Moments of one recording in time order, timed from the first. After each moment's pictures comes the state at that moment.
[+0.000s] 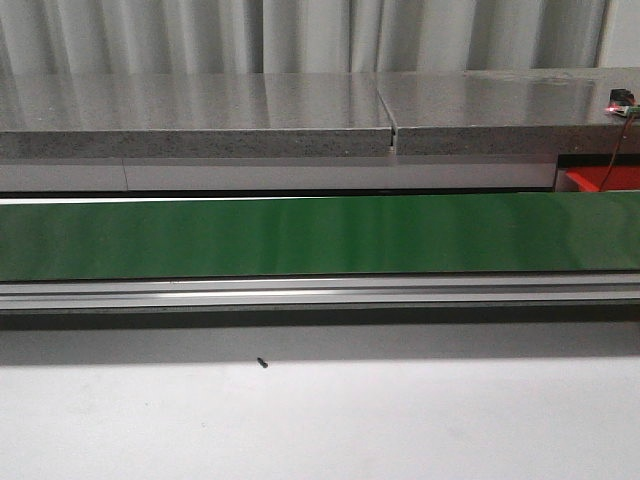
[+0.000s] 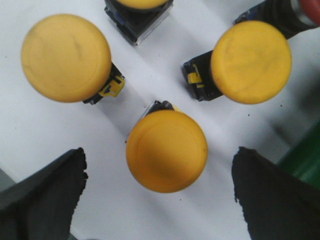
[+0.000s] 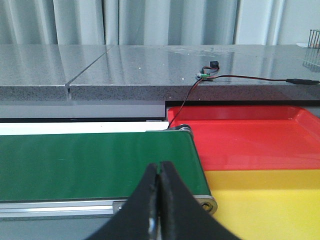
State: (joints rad) left arm 0.56 1.59 -0.92 -0.10 0.65 -0.17; right arm -0.08 -0.01 0.03 -0.10 0.04 0.17
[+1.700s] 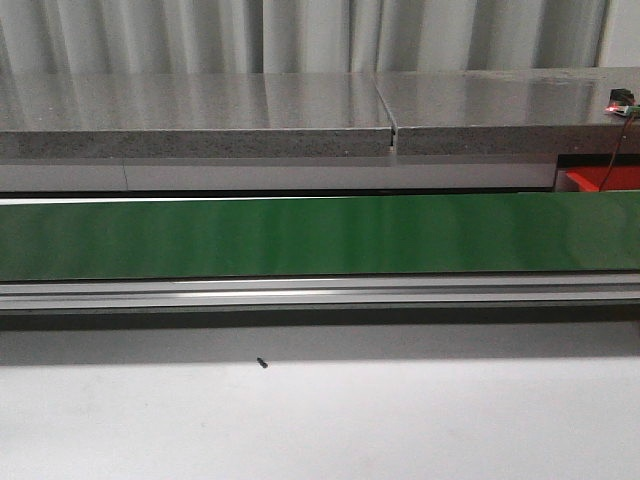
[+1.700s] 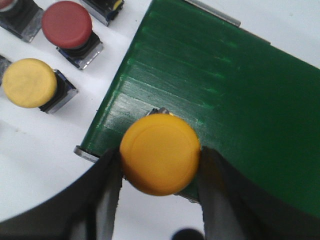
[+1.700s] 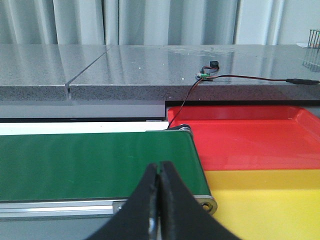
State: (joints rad) left arm 0.24 1.45 -1.08 -0.10 0.83 -0.18; right arm -0.08 -0.01 0.03 -0.10 0.04 0.17
